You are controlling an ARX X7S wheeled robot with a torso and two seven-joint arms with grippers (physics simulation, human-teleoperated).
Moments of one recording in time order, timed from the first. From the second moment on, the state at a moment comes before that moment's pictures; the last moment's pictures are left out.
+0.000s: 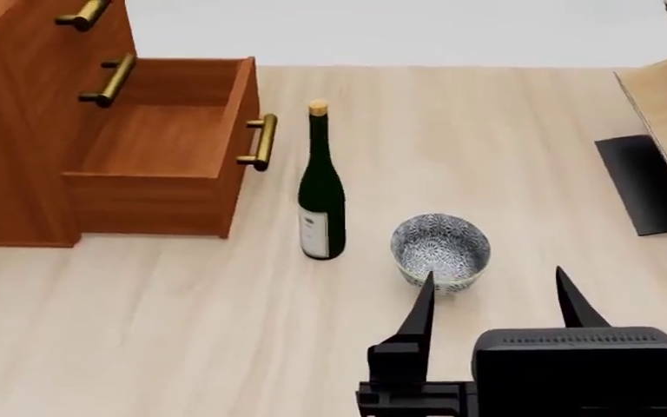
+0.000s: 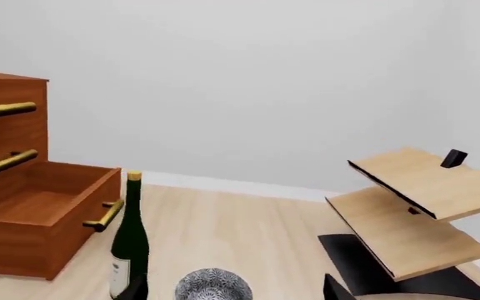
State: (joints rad) left arm -0.49 -0.23 -1.16 0.64 -1.05 -0.61 -0.60; right arm 0.23 0.23 -0.12 -0.82 0.17 0.91 0.27
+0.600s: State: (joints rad) left arm -0.47 -0.24 -1.14 0.64 -1.02 -0.61 -0.60; right arm 0.24 0.25 -0.13 -0.82 0.18 0.92 0.28
